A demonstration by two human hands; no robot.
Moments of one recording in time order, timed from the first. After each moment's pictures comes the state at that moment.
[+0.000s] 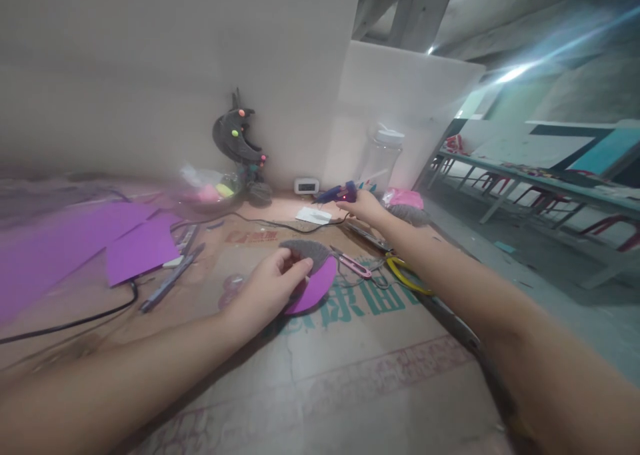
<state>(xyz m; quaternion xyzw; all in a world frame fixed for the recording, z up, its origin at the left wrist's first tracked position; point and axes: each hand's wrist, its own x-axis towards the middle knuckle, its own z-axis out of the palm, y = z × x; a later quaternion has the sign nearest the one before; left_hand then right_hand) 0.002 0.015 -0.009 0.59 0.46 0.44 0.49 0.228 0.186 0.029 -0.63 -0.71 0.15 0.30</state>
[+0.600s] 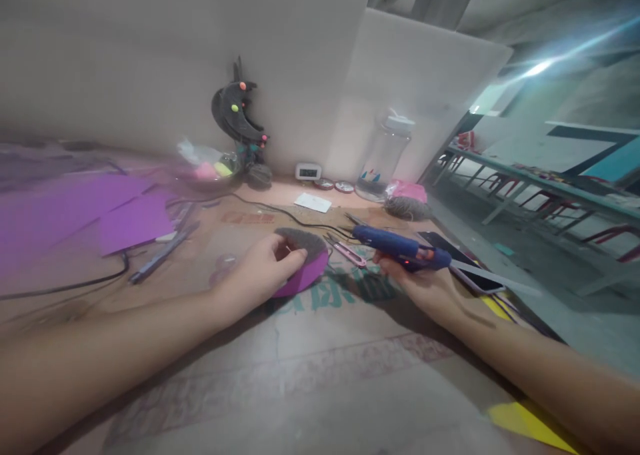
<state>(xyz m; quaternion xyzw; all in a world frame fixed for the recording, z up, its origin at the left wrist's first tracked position) -0.001 0.018 -0.018 0.65 0.50 0.41 0.39 0.265 -0.002 0.011 -0.51 -0.76 0.12 0.38</state>
